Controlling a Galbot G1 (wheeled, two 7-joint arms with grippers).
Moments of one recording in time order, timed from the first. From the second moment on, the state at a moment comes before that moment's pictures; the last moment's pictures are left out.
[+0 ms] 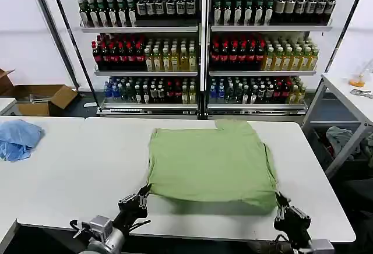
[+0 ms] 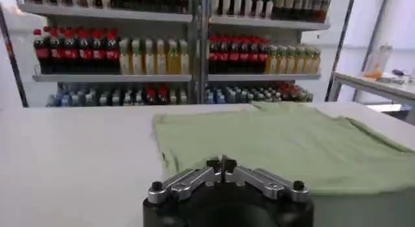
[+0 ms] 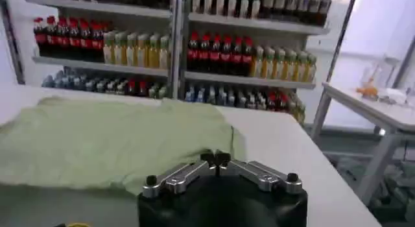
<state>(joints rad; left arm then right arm) 1.47 -1.20 -0.37 -2.16 -0.36 0.45 -0.06 -1.64 1.12 0.57 2.29 0.31 -0.39 0.25</state>
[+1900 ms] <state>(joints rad) 1.18 -1.27 -0.25 -1.77 -0.27 0.44 -0.18 -1.44 1.18 0.51 1.95 0.33 -0.42 0.26</state>
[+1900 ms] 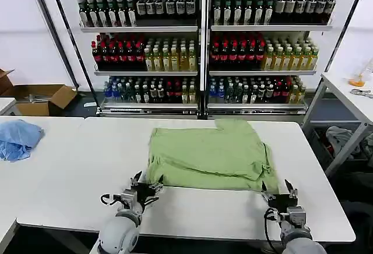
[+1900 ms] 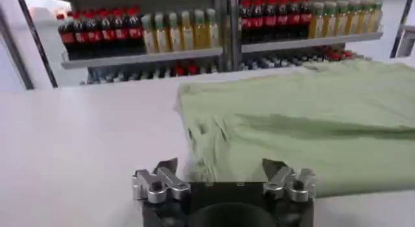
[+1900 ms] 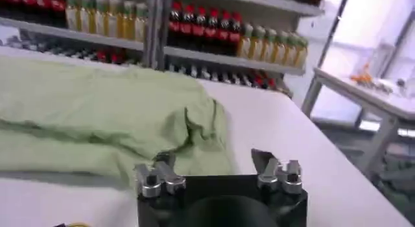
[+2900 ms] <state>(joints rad) 1.30 -1.24 -0.28 -1.87 -0.34 0.45 -0.14 -1.60 1.13 0.56 2.07 0.36 -0.42 0.22</state>
